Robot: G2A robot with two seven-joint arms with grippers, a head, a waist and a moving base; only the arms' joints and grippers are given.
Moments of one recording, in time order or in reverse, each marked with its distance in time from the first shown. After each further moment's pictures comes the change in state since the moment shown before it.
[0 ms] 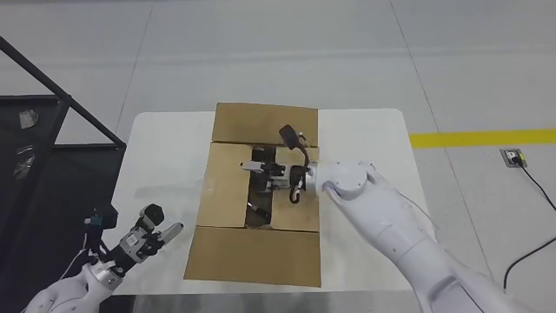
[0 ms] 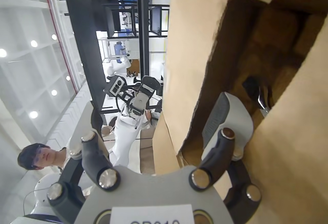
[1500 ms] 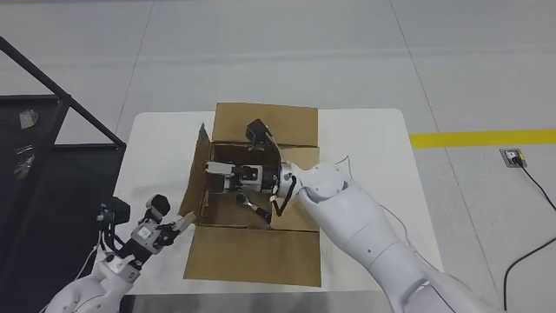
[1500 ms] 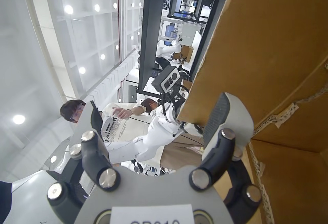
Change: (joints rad) left arm 0.038 -0.020 0.056 -0.155 0.156 0.245 0.156; right arm -0.016 -0.143 0.078 0.019 0.183 -0.328 0.173
